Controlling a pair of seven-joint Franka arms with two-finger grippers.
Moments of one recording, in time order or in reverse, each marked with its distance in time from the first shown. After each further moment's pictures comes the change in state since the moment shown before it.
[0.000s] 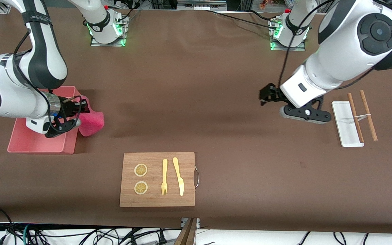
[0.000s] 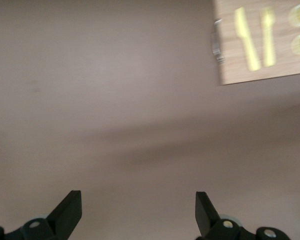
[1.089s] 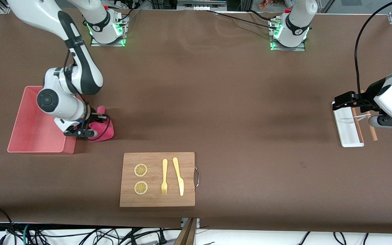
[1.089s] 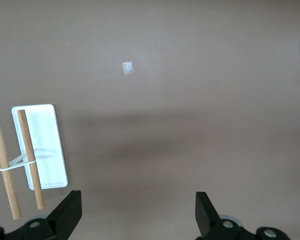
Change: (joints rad) left arm -0.052 -0.131 0.468 -0.120 -0.129 -0.045 0.282; right arm 0.075 0.095 0.028 -0.239 -0.089 0.462 0.451
